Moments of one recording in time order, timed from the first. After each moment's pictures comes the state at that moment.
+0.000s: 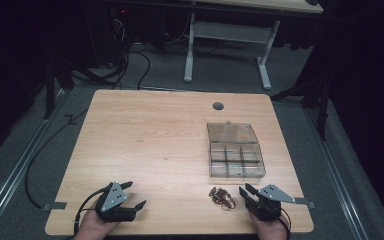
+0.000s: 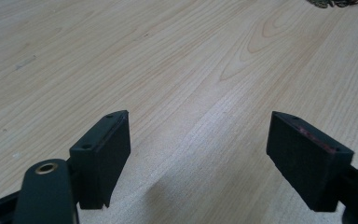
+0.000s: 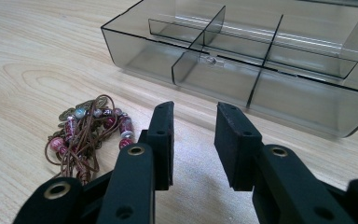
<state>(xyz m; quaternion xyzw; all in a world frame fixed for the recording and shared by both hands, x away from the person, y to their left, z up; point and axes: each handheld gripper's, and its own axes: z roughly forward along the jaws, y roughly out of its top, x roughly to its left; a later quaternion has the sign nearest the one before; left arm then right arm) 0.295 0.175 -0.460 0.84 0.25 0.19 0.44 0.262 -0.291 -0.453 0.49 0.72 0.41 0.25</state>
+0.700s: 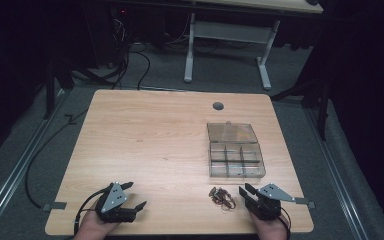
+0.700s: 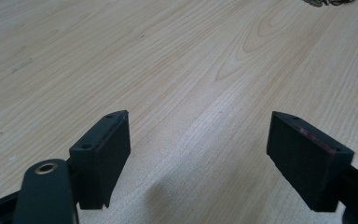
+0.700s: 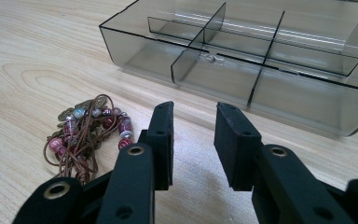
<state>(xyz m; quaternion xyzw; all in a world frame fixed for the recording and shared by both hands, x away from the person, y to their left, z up) 0.294 0.175 -0.460 0.84 0.25 0.19 0.44 0.264 -0.291 -0.453 0.49 0.73 0.41 0.25</state>
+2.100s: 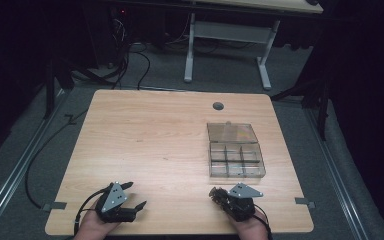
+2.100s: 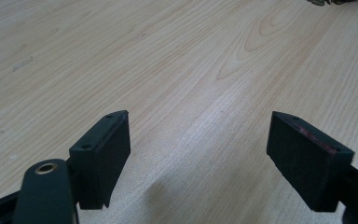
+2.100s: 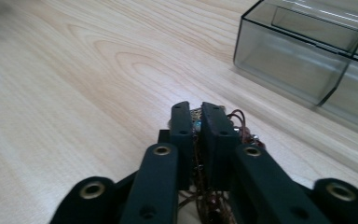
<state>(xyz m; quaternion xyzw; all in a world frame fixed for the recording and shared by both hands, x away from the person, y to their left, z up) 0.294 0.175 -0.460 0.84 0.25 0.19 0.44 0.274 -0.223 -0.453 0.43 0.79 0.39 0.19</state>
